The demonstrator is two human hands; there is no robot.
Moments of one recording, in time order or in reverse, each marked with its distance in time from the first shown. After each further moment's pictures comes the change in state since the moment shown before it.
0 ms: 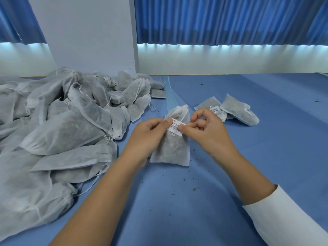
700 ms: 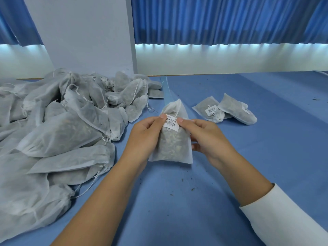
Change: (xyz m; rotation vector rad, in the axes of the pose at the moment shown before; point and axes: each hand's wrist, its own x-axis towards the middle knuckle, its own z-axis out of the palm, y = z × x) left_hand 0.003 -0.004 0.008 -0.101 0.097 0.002; right_hand 0.001 0.000 0.002 0.096 -0.041 0.351
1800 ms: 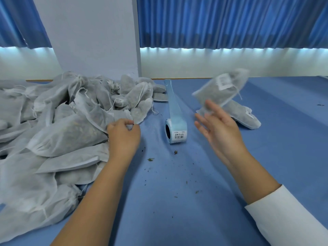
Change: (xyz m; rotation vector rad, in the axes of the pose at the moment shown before) left_hand 0.035 -0.021 -0.050 0.478 0.443 0.060; right_hand 0.018 0.002 -0.017 0.492 0.078 -0.251
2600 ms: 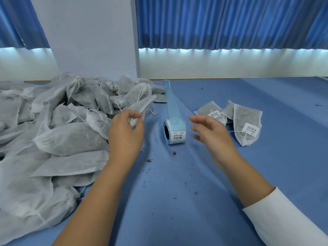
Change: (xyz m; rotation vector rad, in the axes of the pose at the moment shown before) left_hand -0.015 0.017 -0.007 -0.017 0.064 0.347; right_hand -0.005 0.010 0.003 -0.460 0.011 -0.012
